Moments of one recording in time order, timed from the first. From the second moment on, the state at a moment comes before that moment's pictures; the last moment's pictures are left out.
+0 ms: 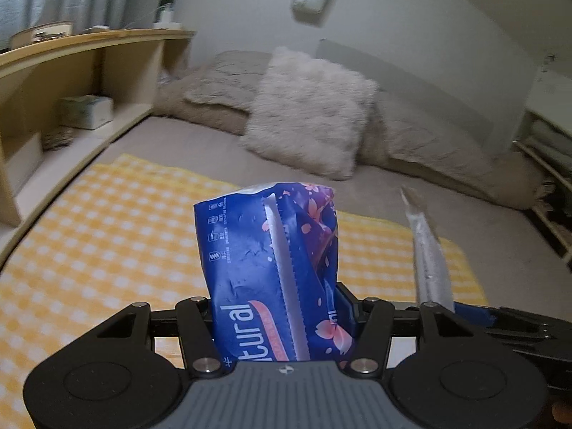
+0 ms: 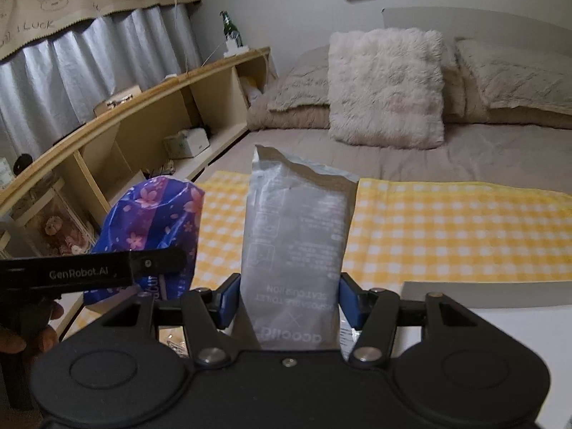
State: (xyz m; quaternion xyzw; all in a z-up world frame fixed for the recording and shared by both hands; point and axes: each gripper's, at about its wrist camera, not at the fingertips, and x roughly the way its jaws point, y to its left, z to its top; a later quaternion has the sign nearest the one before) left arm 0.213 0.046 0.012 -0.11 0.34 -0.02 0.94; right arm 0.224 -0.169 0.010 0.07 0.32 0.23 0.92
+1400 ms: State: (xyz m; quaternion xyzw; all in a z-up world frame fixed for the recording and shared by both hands) left arm 0.231 -0.209 -0.125 -0.22 0.53 -0.27 0.77; right arm 0.188 -0.437 -0.077 0.21 0.44 0.07 0.87
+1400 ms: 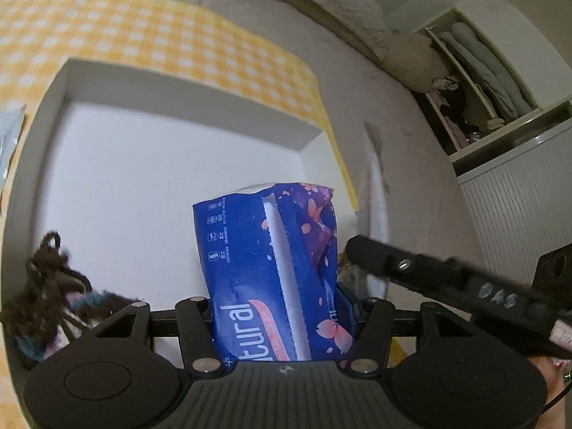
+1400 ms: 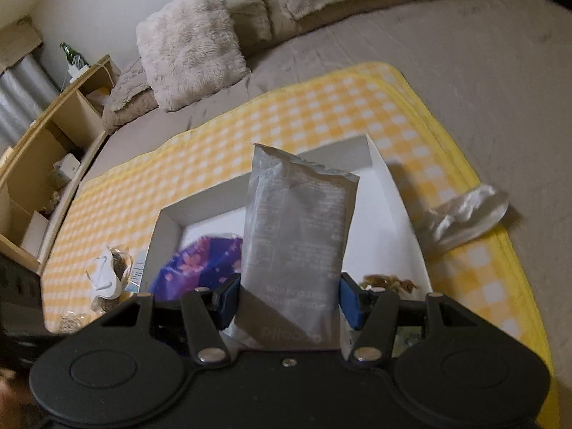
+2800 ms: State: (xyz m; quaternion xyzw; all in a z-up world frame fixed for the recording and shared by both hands) left arm 0.213 -0.205 -0.137 -0.16 0.54 -0.21 0.80; right arm 0.187 -0.416 -0.091 0.12 0.52 0.11 0.84
